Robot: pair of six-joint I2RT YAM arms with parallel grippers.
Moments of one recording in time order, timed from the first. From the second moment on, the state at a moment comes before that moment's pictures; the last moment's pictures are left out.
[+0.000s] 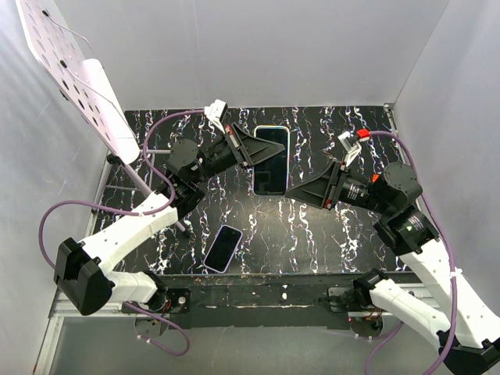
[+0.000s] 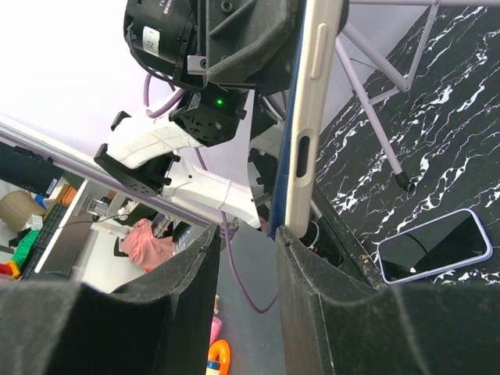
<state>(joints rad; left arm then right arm) -0.72 1.27 1.07 0.55 0.43 -1.20 0.56 0.76 0.96 -0.12 -0.70 0.94</state>
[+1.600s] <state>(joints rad) -0.70 1.06 0.96 0.42 0.54 -1.00 0.53 0.66 0.86 -0.09 -0.55 1.12</state>
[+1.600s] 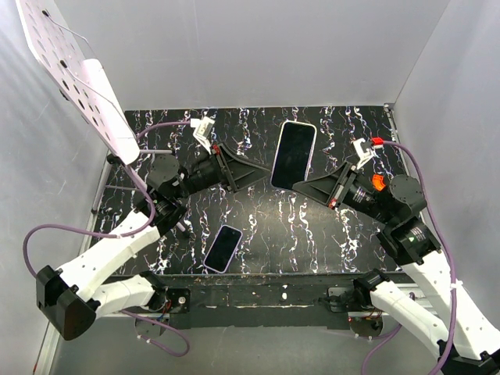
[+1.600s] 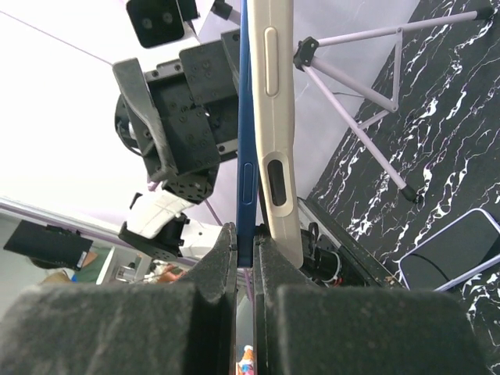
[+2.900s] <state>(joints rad) -0.75 1.22 0.84 0.65 0.60 -1.16 0.51 0.61 0.78 -0.01 -0.48 1.28</state>
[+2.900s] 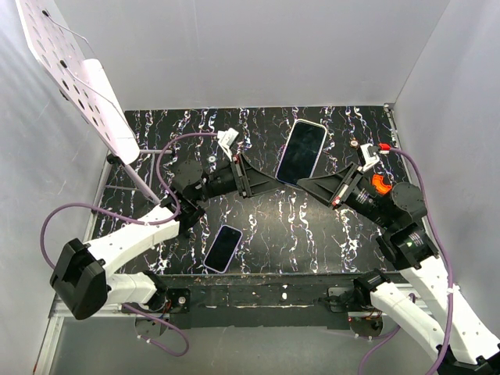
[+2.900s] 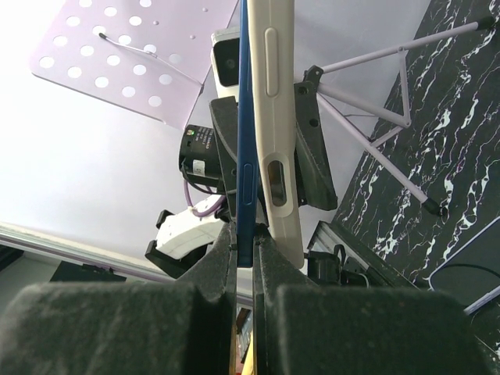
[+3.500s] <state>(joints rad) -0.74 1.28 0.93 0.49 0.50 -1.13 0.50 0.61 0.74 -0.05 -0.45 1.25</state>
